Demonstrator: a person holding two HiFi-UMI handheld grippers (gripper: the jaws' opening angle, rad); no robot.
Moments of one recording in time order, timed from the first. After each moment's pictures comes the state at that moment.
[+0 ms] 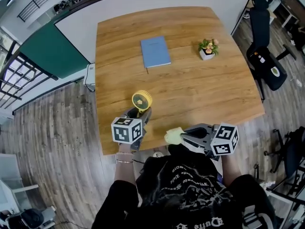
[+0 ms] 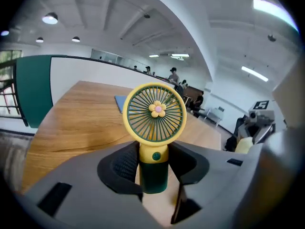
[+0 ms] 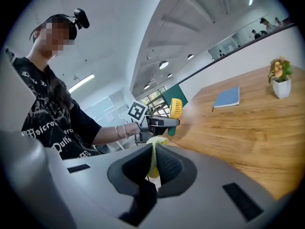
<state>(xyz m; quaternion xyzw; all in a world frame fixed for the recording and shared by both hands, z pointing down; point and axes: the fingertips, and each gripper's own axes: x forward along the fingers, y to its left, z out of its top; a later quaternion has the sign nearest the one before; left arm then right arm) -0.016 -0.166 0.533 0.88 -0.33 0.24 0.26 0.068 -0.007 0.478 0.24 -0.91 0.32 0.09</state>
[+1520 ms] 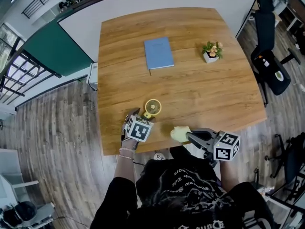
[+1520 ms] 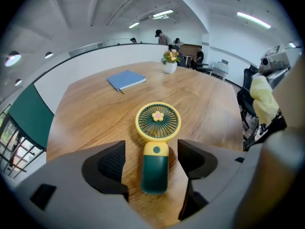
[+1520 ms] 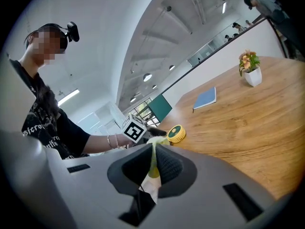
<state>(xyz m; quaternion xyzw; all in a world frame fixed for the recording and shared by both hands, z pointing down) -0.021 -0.162 0.614 0.83 -0.30 0.46 0.14 0.102 -0.019 0.503 0.33 -0.87 0.37 0.01</state>
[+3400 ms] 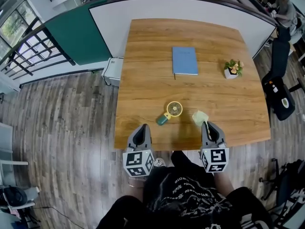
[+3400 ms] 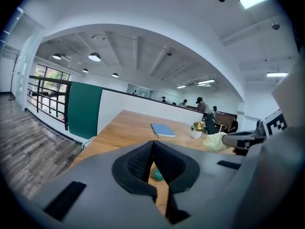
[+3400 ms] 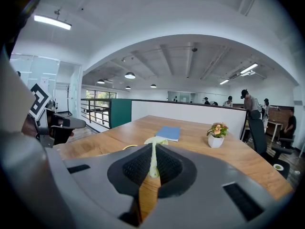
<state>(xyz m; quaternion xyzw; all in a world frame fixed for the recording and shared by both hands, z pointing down) -0.135 -0.101 0.483 0.81 -0.55 0.07 0.19 0.098 -0.074 0.480 0.63 -0.76 0.09 0.16</state>
